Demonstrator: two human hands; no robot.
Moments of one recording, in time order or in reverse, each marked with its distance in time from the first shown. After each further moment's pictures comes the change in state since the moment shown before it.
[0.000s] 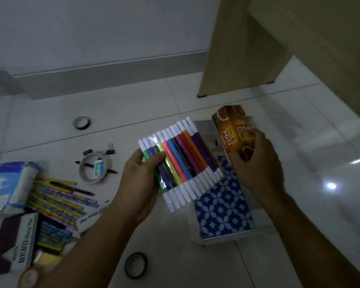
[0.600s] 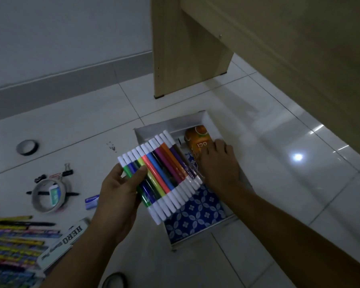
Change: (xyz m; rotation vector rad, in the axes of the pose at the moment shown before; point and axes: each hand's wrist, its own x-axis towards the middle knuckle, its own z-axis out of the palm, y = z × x) left_hand 0.002 -0.023 0.028 0.161 -0.100 -0.032; right_hand 0.005 0.043 0.023 -0.857 -0.224 -0.228
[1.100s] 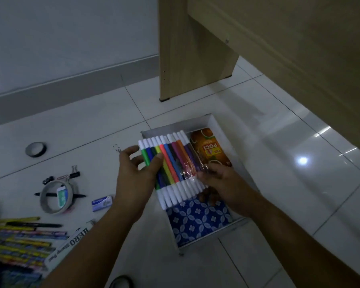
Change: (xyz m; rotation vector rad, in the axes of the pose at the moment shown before) left_hand 0.031 -0.002 0.014 0.275 0.092 0.178; right_hand -0.037 0.007 -0.017 1.794 -0.494 0.101
